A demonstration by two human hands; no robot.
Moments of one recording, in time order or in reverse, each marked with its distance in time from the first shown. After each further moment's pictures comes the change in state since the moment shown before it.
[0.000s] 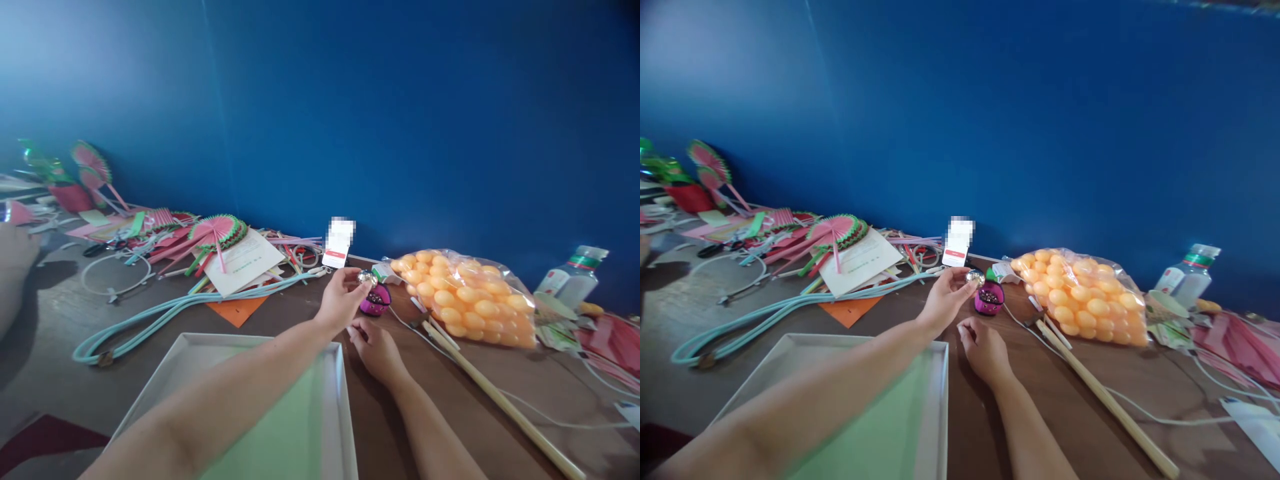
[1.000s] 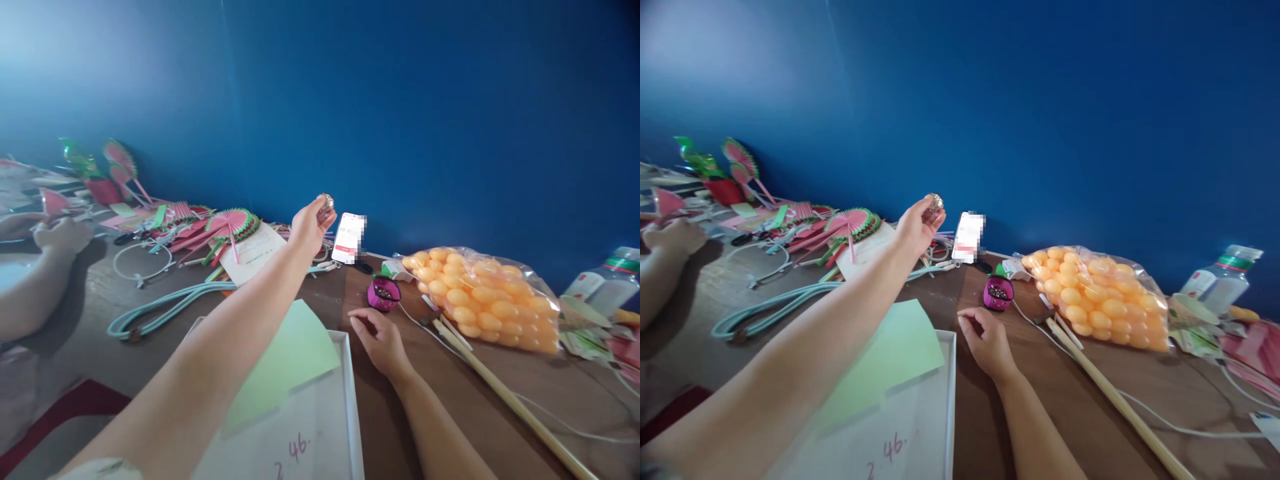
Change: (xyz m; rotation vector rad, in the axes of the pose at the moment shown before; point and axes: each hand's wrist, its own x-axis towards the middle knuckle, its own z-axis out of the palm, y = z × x) left_hand 0.095 0.102 -0.043 -0.456 0.307 0.008; right_hand -0.002 -0.011 -0.001 0.292 0.110 -0.249
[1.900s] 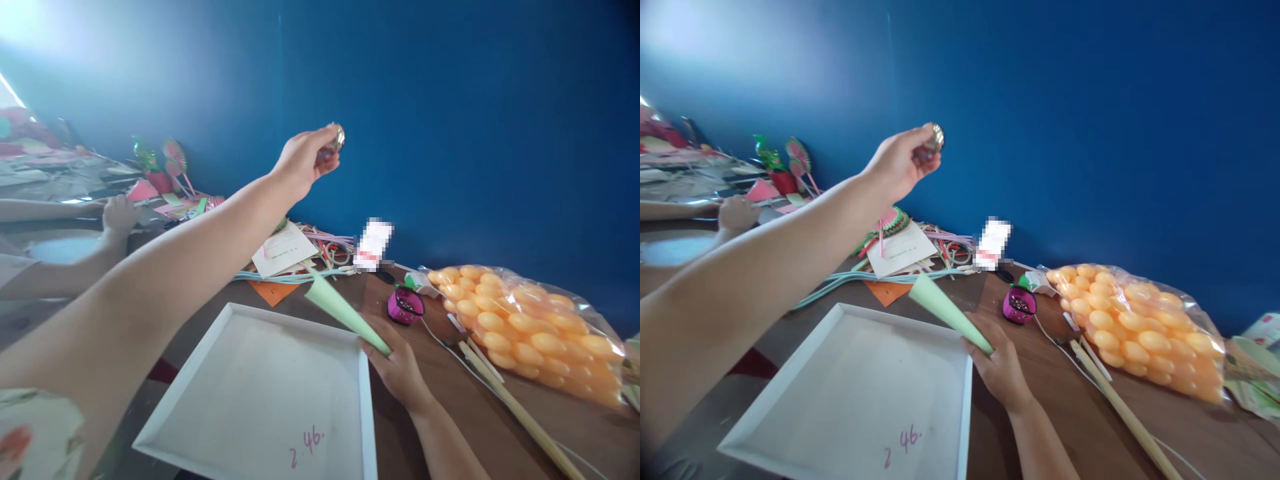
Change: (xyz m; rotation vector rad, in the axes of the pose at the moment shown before) left_hand 0.006 0.128 0.022 0.494 -0.243 0.324; right_hand -0.008 -0.022 0.002 0.089 -0.139 -0.041
